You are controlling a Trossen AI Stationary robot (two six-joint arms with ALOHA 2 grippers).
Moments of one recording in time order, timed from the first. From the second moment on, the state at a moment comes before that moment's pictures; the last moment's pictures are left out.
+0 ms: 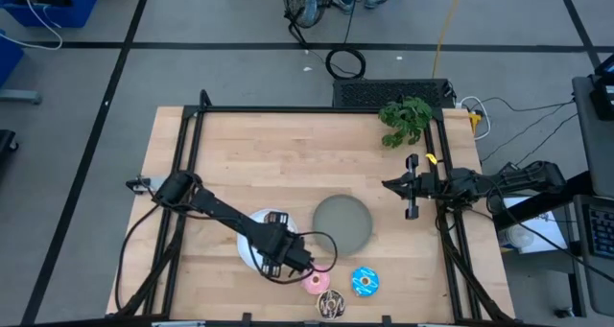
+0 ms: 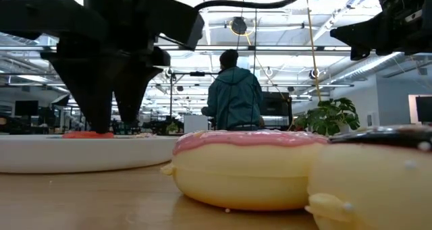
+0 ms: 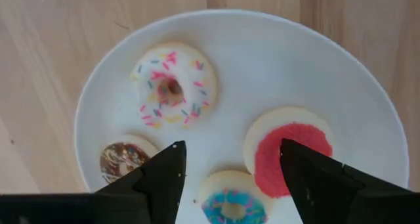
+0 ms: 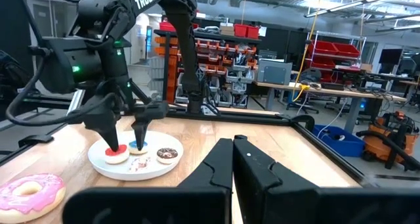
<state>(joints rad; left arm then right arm) -0.44 2.09 1.61 -1.18 -0.13 -0.34 0.15 0.24 0.01 0.33 0.21 -0.12</state>
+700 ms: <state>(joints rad) -0.47 2.09 1.95 -1.54 -0.30 -0.44 0.15 0.24 0.01 0.33 0.21 -0.12</state>
